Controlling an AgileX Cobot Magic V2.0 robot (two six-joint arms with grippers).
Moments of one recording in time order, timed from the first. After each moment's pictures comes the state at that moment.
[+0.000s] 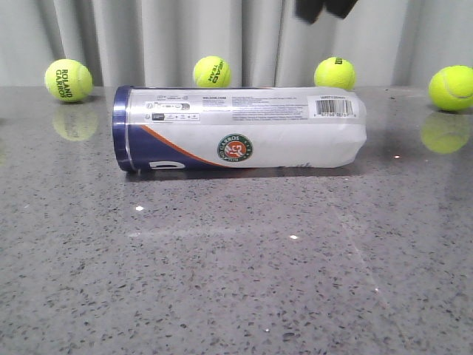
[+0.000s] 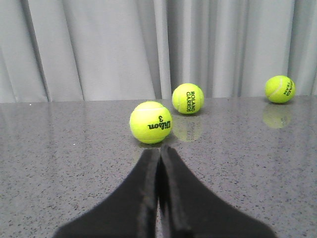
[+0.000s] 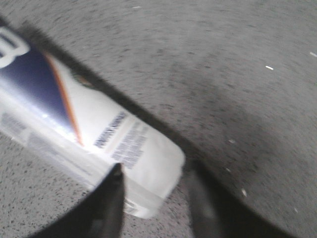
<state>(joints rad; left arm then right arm) 0.02 0.00 0.00 -0.08 0.01 0.12 0.49 1.68 -1.77 0.06 1.25 -0.12</state>
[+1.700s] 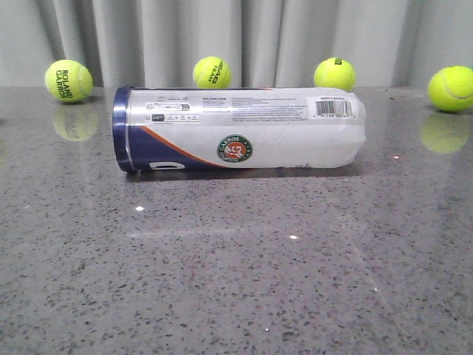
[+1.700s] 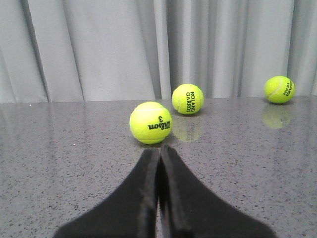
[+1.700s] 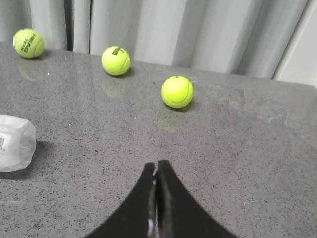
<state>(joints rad) 0.02 0.00 0.00 -0.08 0.01 0.12 0.04 0.24 -0.54 0.01 0.57 -0.05</state>
